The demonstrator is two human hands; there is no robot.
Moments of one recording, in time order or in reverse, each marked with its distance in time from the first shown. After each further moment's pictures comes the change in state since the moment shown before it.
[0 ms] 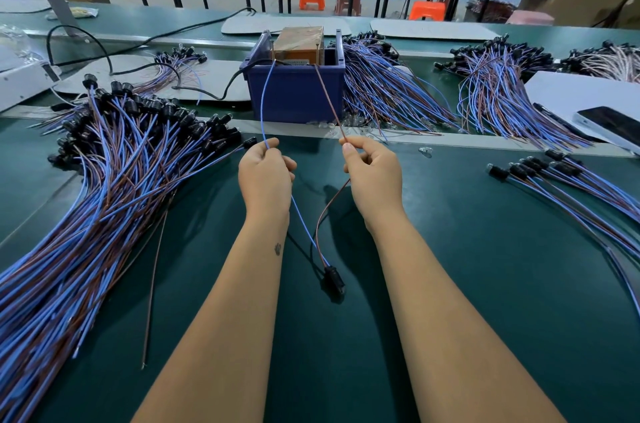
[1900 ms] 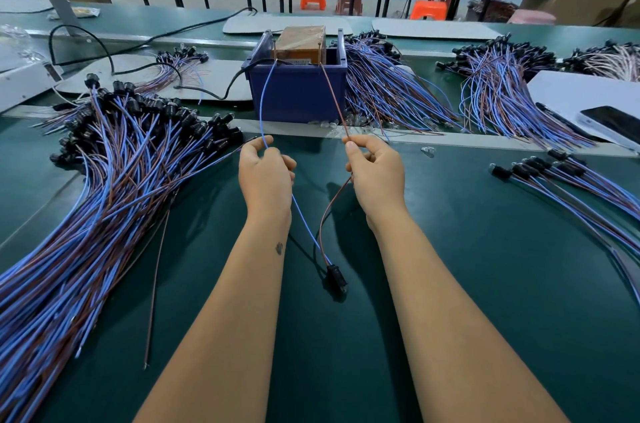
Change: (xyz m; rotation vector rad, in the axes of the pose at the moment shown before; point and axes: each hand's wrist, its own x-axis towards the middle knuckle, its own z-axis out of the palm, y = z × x) left_hand 0.001 -0.001 0.001 -0.067 0.015 -0.001; right_hand 0.006 0.003 0.002 0.005 0.017 0.049
